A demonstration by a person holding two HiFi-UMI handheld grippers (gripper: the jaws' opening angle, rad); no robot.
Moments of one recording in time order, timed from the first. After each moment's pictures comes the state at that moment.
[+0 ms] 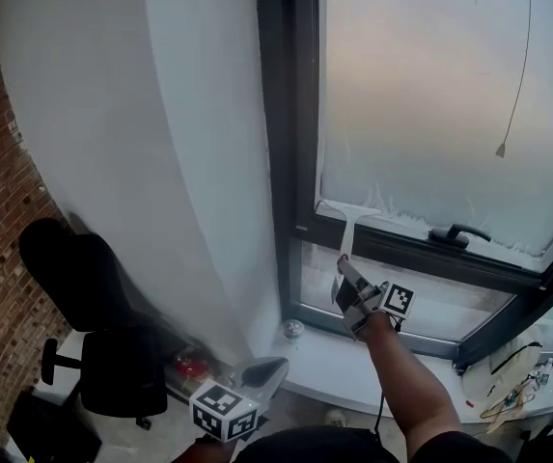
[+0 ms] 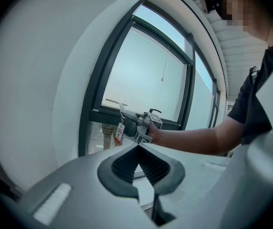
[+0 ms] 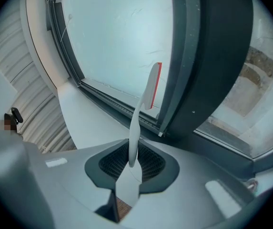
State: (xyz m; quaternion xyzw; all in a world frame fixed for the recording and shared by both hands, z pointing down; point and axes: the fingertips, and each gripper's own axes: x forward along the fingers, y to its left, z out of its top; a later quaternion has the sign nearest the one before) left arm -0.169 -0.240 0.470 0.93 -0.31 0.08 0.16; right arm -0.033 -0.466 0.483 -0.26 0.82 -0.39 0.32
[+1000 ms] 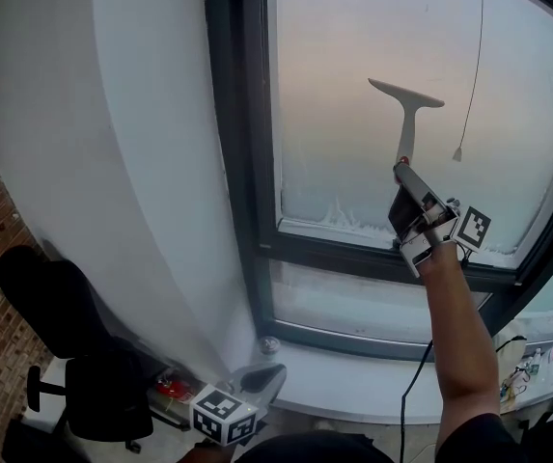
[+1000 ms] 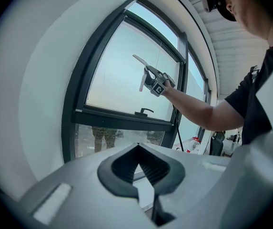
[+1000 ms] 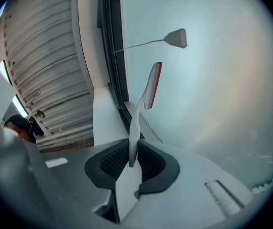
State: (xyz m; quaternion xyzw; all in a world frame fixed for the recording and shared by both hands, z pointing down) left arm -0.118 -0.249 0.468 0.95 -0.26 0.08 0.14; right arm 0.105 -0.420 0.177 -0.26 0.89 -0.14 0.34
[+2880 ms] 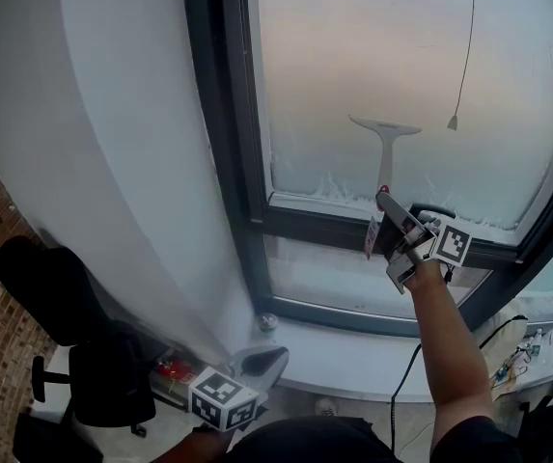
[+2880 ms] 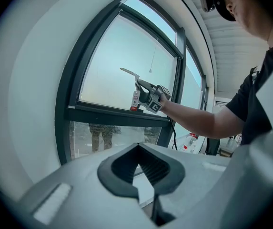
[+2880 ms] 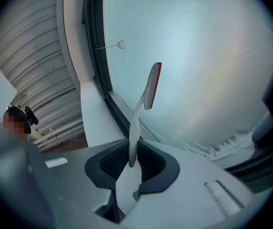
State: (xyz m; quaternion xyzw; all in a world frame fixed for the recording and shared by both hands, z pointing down) left arm -0.097 -0.240 0.472 0.95 -0.24 0.11 0.14; right arm 0.113 -0.421 0.300 -0.29 0.88 -0.22 0.31
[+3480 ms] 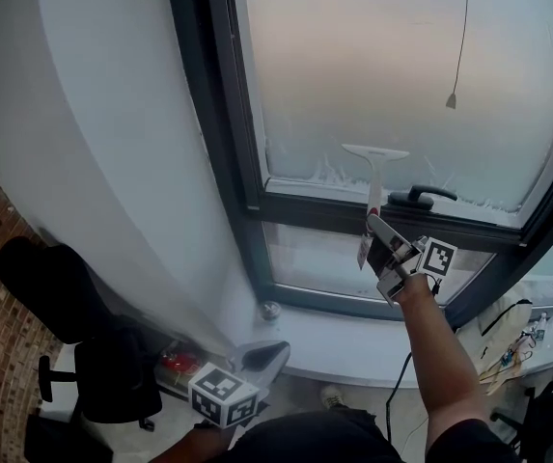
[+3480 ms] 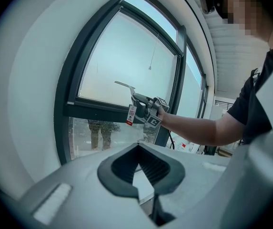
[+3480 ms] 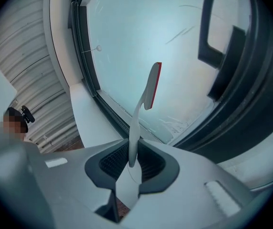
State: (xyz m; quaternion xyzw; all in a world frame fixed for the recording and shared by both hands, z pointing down) left arm -0.094 -0.235 0.480 0.95 -0.23 0.12 0.15; right arm 0.113 -0.419 0.400 -0.30 0.85 -0.29 0.31
